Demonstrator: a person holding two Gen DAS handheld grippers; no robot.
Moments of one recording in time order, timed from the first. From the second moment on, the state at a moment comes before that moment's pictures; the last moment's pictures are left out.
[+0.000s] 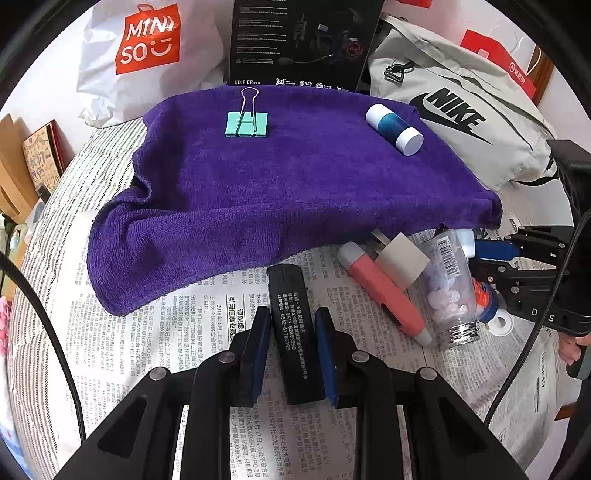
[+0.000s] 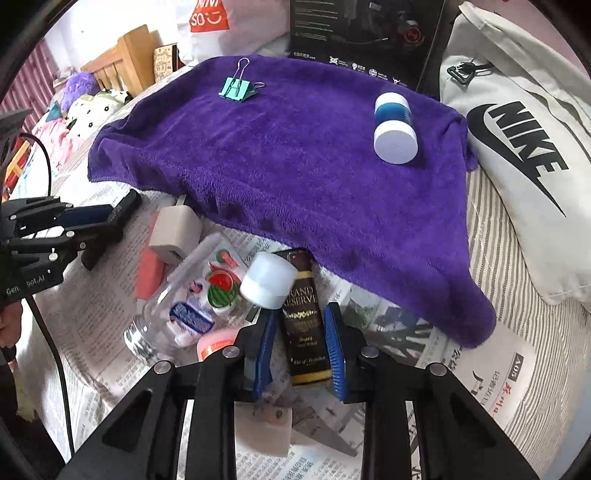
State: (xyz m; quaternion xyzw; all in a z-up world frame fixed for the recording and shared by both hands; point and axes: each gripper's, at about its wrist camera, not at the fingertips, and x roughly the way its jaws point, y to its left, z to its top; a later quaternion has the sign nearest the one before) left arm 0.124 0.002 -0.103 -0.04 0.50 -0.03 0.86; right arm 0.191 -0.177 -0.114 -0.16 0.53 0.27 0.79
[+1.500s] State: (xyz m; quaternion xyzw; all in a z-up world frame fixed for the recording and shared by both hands) left arm 0.117 0.005 -0.104 -0.02 0.52 -0.02 0.86; right arm 0.170 -0.225 -0.103 -0.10 0.56 0.21 0.79
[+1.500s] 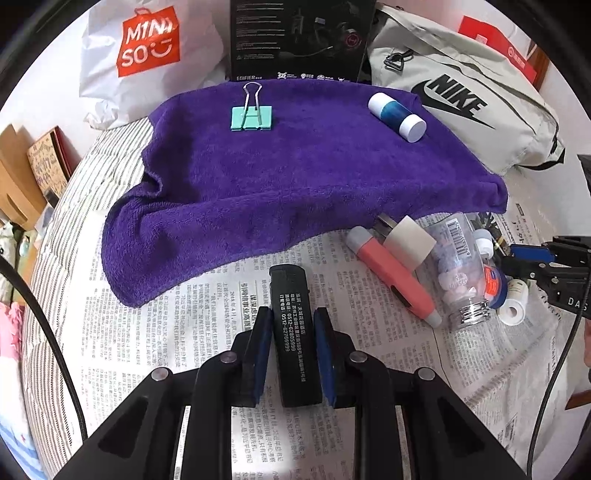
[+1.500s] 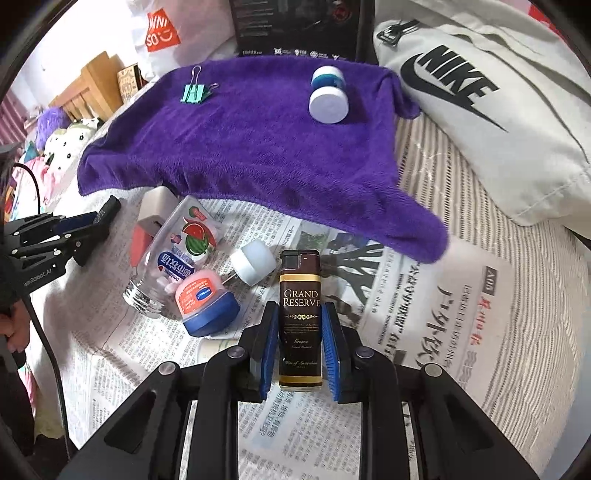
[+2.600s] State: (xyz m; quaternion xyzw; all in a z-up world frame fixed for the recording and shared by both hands) left arm 0.187 0.054 -0.031 -0.06 0.47 -0.01 0.88; right arm 0.246 -0.216 -0.050 -0.05 0.52 0.20 0.83
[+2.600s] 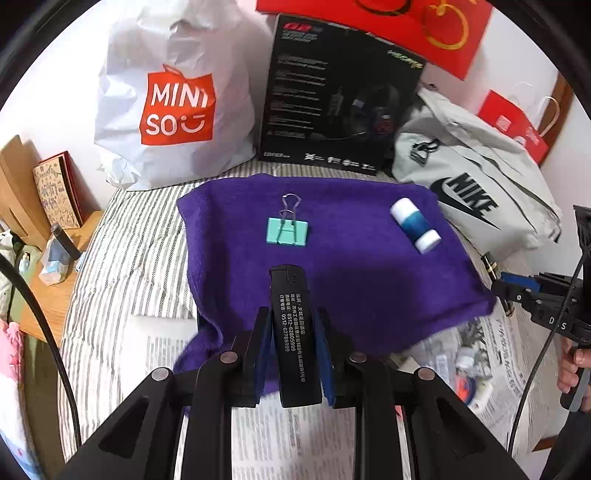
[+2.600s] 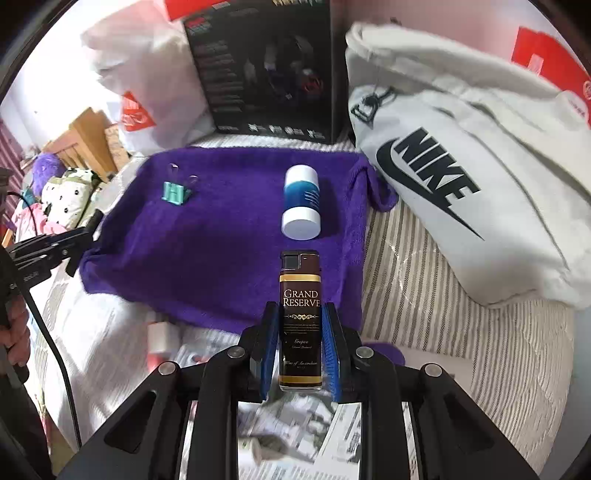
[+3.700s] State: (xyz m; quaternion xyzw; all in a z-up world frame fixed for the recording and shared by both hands) left arm 0.280 0.077 -0.095 -0.07 0.51 0.02 0.86; right arm 0.302 -0.184 -0.111 -0.08 0.56 0.20 0.80
